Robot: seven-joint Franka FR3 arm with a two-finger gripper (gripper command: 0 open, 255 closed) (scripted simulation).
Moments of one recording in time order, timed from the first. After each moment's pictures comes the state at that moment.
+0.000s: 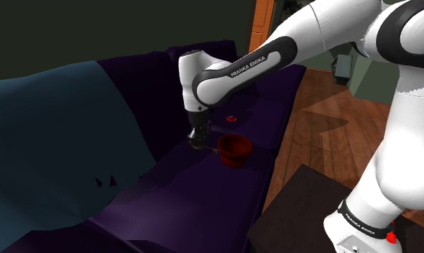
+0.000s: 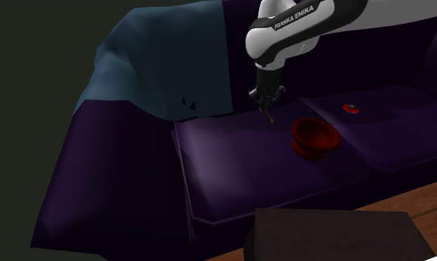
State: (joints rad) arm 0.07 0.25 0.34 -1.94 -0.12 2.04 0.22
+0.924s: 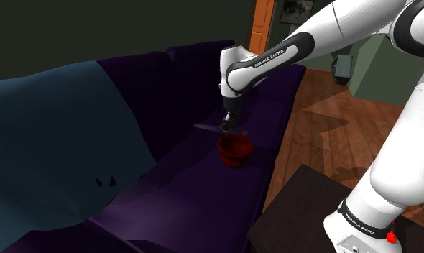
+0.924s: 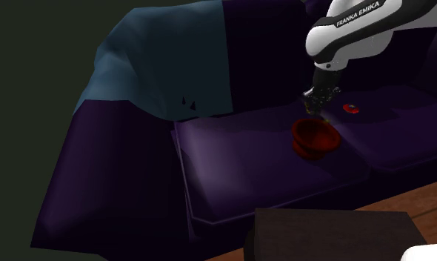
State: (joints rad) arm -0.12 0.09 0.21 -2.13 -0.10 2.10 -0.10
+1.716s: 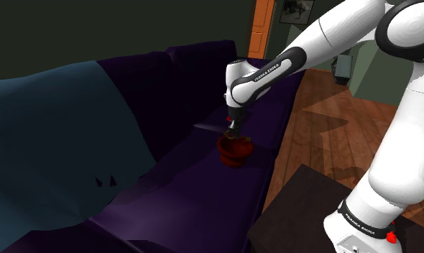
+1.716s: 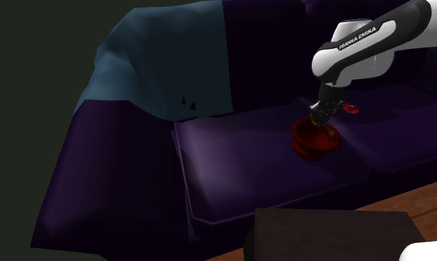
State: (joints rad) arm -0.16 0.16 0.17 -2.19 -0.13 2.24 -0.15
